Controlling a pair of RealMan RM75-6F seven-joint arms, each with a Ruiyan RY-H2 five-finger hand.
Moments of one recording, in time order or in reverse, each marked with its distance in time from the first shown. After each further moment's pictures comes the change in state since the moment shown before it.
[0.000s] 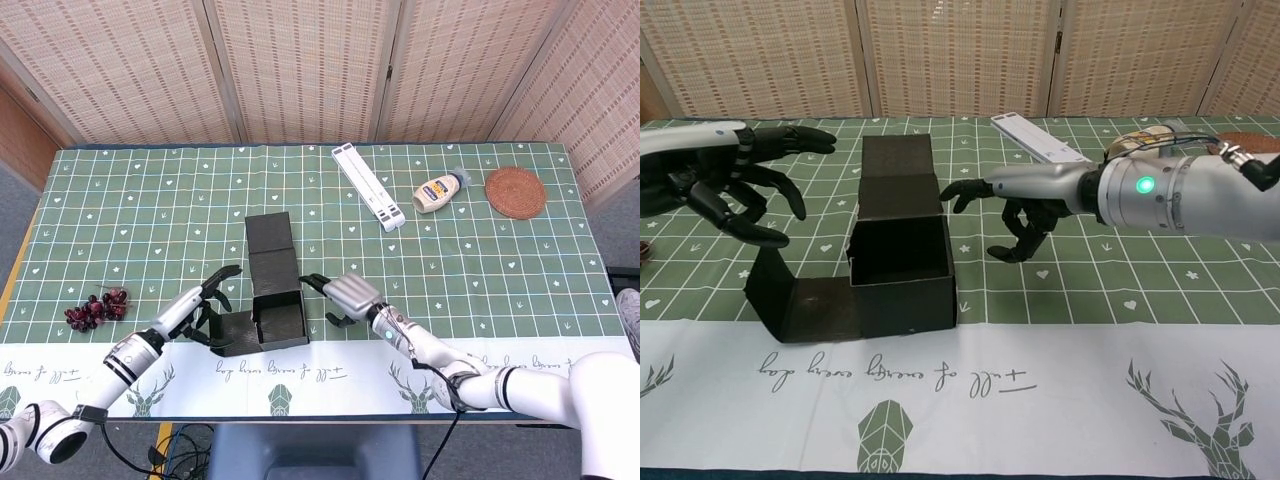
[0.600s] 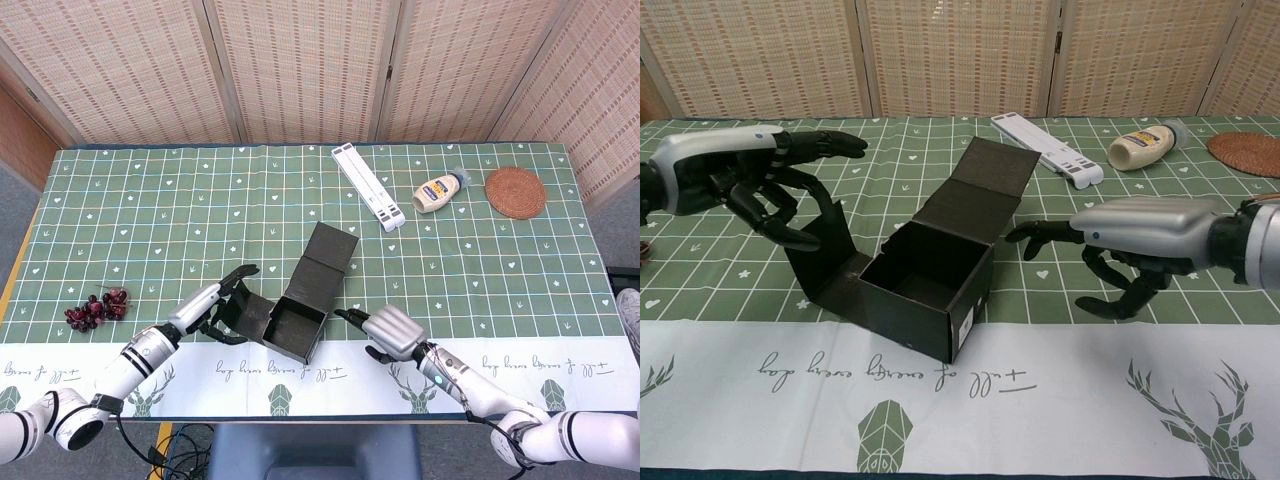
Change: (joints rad) left arm -0.065 -0.040 -0.004 0.022 -0.022 -0.036 0.022; right arm -0.189 0.183 -0.182 -0.249 -0.185 0.198 -0.075
